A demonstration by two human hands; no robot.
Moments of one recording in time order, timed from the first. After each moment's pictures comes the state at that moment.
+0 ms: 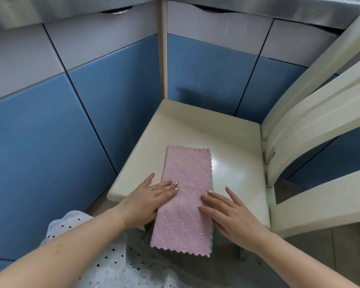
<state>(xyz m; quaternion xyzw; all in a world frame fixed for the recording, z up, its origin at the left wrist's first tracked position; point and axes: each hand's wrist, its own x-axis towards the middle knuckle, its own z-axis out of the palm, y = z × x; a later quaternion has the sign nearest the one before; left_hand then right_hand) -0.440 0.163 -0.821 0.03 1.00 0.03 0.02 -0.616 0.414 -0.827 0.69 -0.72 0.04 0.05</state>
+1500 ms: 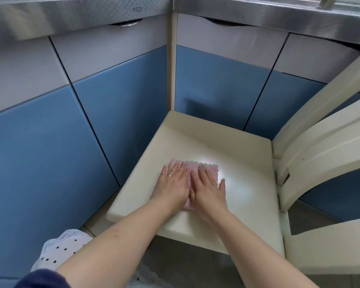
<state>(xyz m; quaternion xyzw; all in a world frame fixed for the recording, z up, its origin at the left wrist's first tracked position) -0.551 0.172 -0.794 -0.22 0.97 0.03 0.06 -0.628 0.269 -0.806 0.43 -0.89 0.09 -0.11</state>
